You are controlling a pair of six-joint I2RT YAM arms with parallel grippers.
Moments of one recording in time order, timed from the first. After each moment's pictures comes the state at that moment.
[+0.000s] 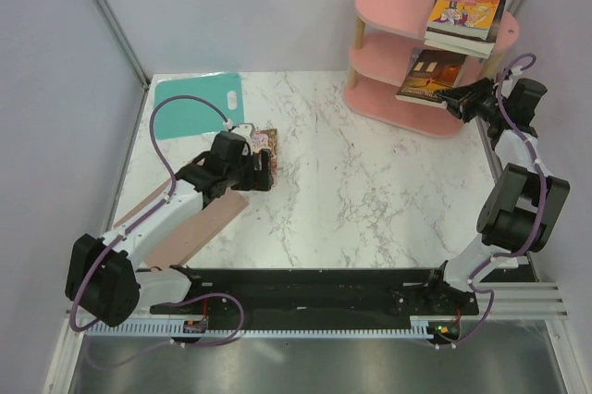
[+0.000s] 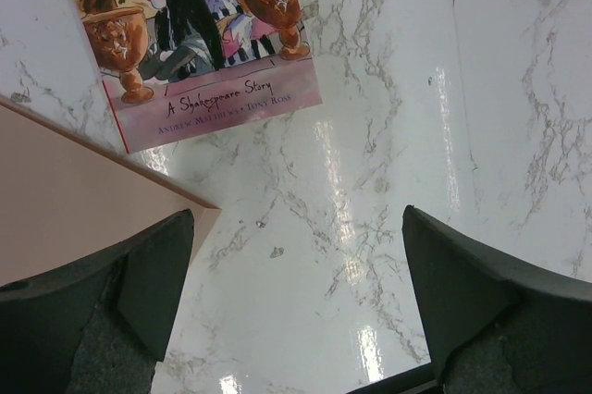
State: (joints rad) left arm -0.49 1.24 0.88 -0.44 -0.04 -0.35; right arm -0.42 1.71 1.23 0.13 -0.95 1.04
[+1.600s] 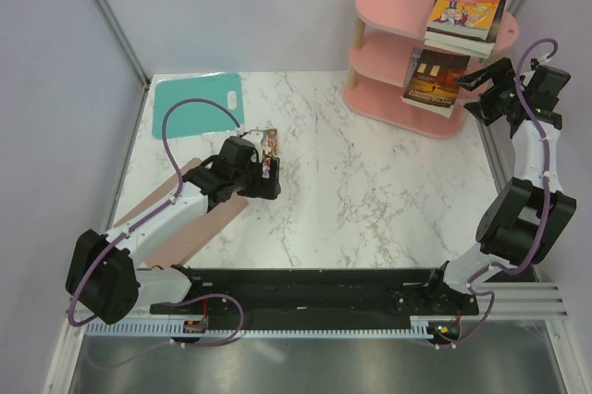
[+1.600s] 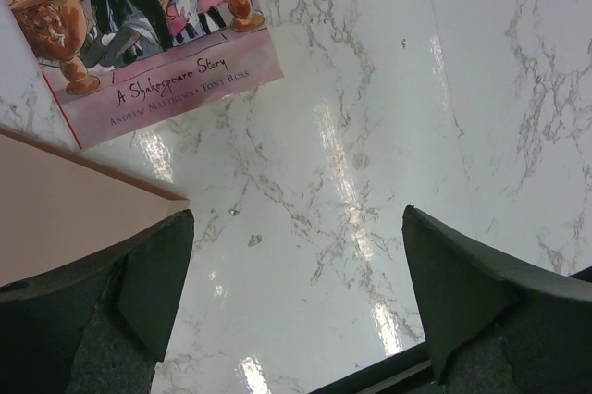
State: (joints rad) left arm -0.56 1.25 0.86 -0.44 -0.02 -0.33; right arm -0.46 1.63 1.43 -0.31 -0.66 0.74
